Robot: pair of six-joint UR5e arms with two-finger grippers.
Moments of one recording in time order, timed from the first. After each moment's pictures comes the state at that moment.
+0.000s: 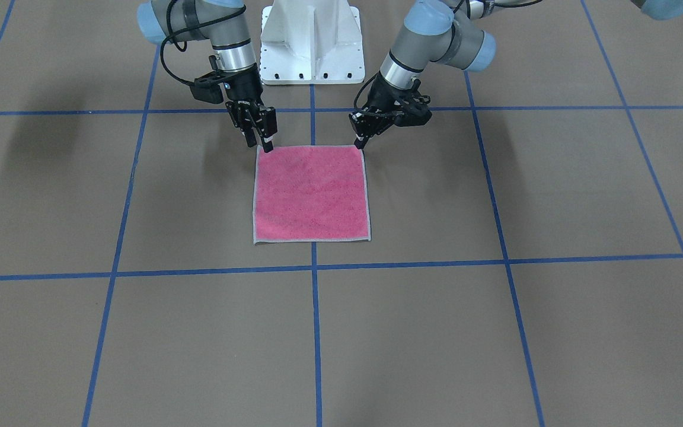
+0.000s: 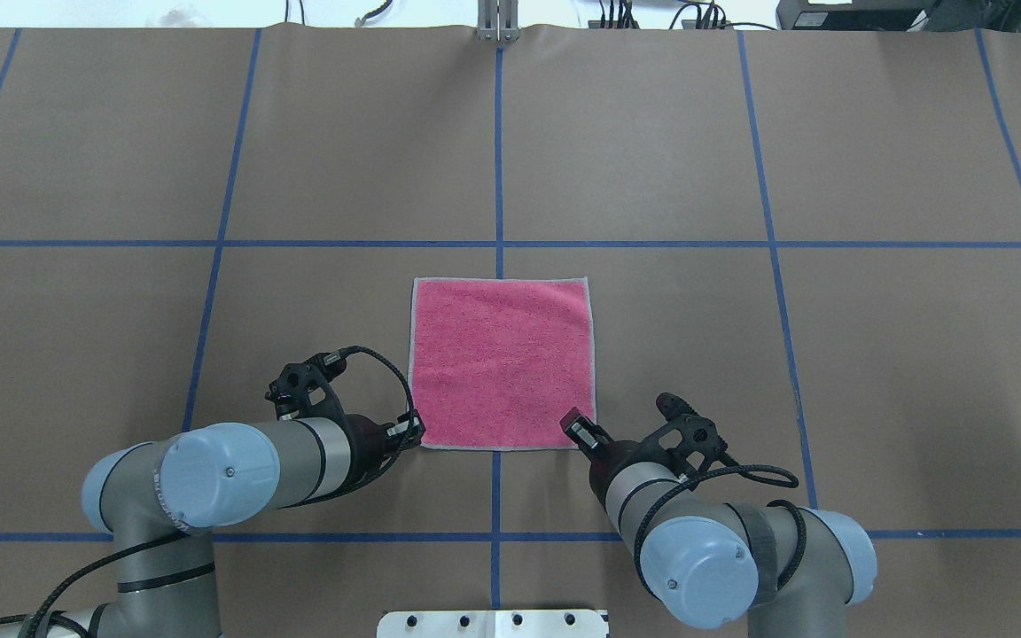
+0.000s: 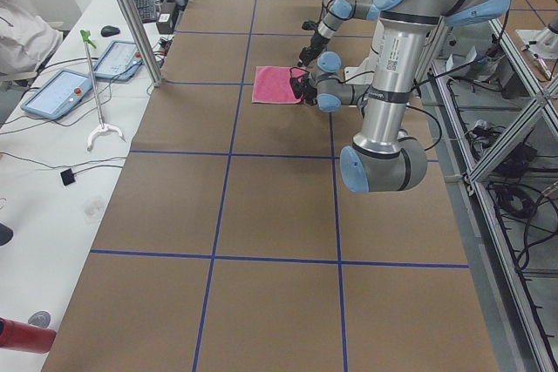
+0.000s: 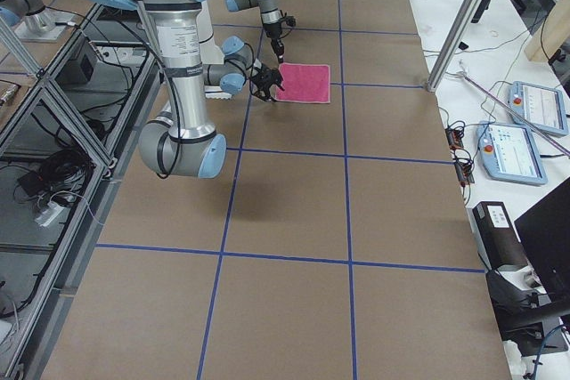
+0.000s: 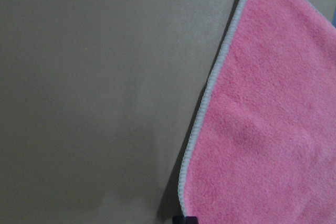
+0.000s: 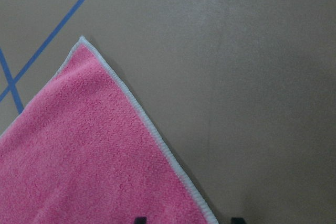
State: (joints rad) left arm -0.27 -1.91 -1.77 -2.22 -1.55 -1.85; right arm 0.12 -1.25 1.86 -1.22 1.14 2.20
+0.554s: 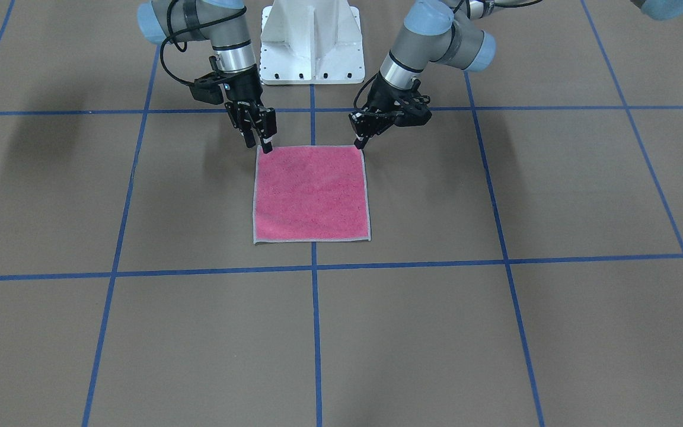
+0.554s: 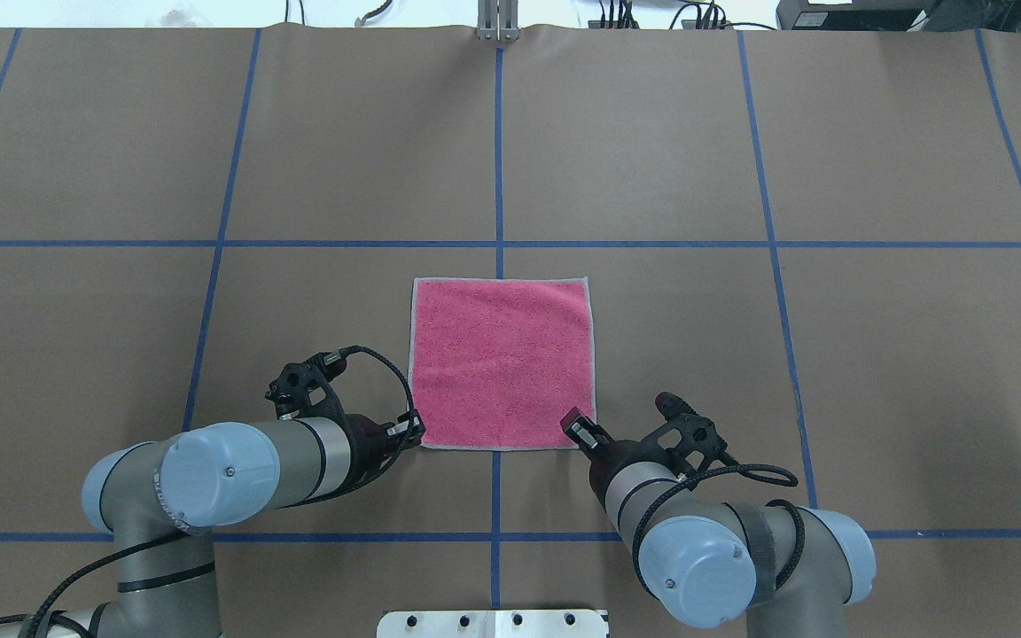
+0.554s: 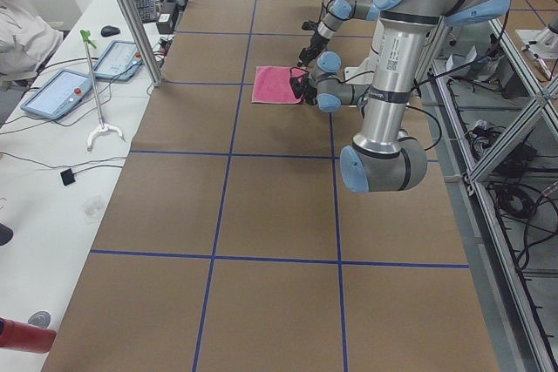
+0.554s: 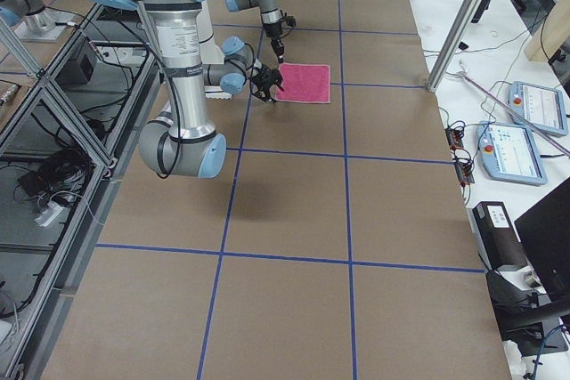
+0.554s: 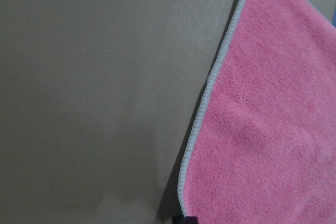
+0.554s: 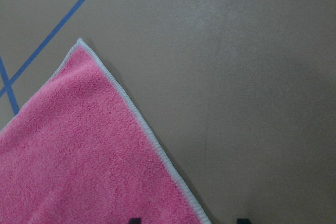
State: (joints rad) left arm -0.27 -1.91 -1.77 -2.22 -1.55 -1.85; right arm 0.12 -1.25 1.86 -1.22 1.14 2.20
